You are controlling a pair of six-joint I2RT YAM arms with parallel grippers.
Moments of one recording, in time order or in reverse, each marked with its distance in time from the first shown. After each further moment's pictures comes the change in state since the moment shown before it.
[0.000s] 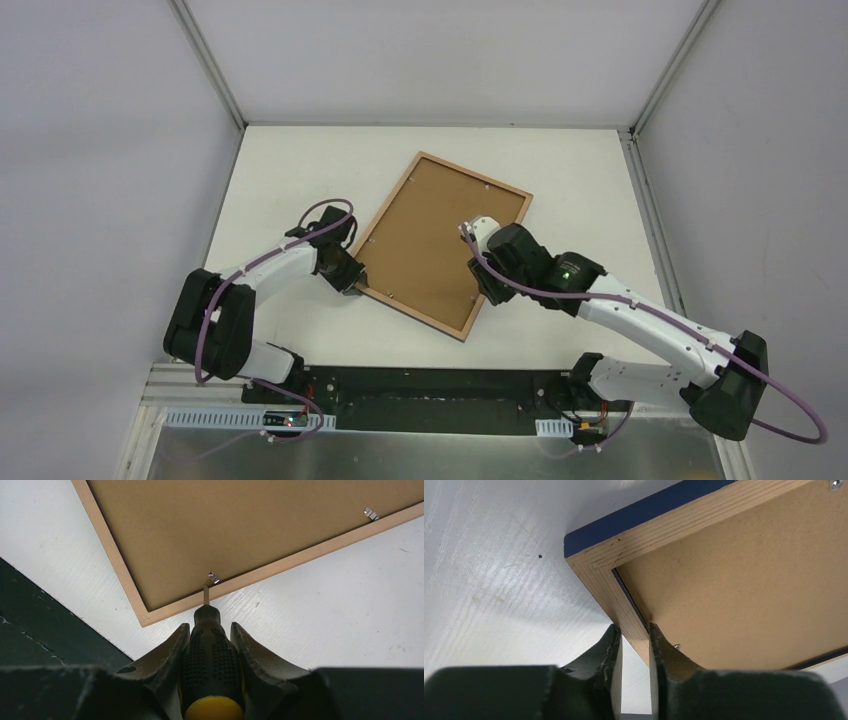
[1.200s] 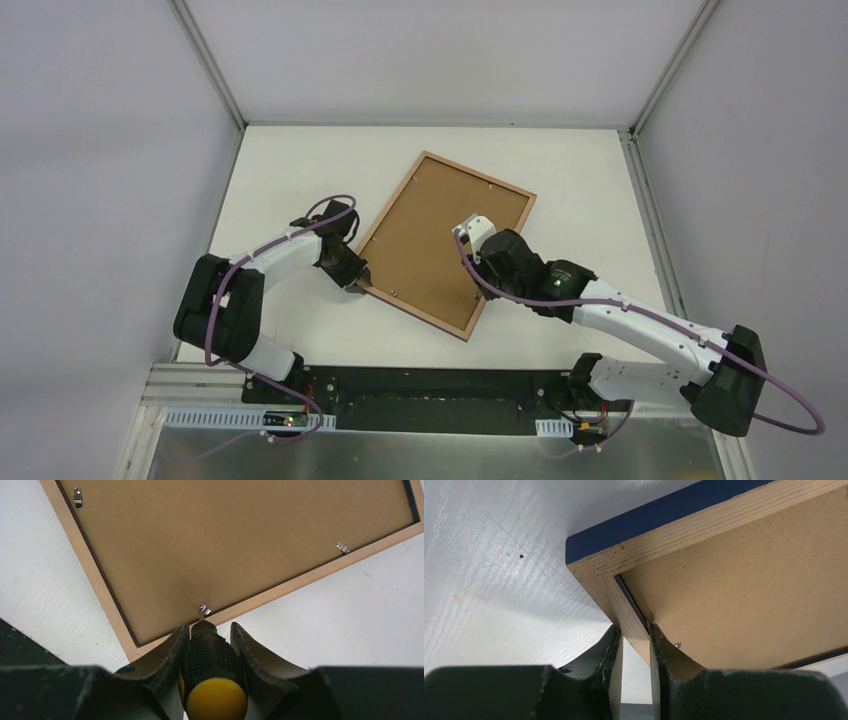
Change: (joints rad) left arm 0.015 0.088 0.069 -0.064 0.026 0.005; right arm 0.035 0.009 -0.063 0.149 0.121 -0.037
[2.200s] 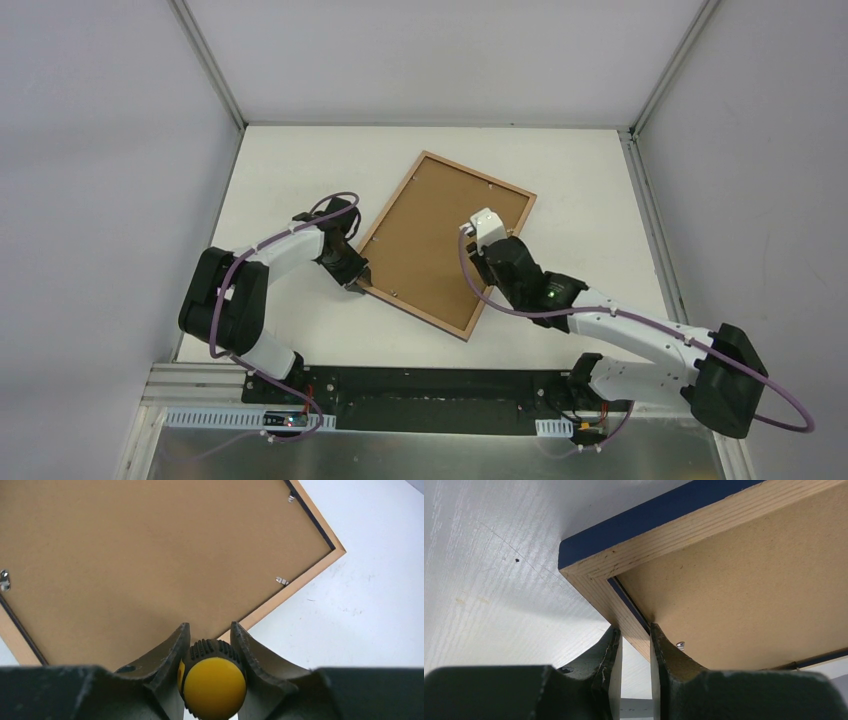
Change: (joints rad) left arm 0.005 0.046 0.043 -0.043 0.010 0.055; right arm 0.000 -0.006 -0.187 0.420 0.251 -0.076
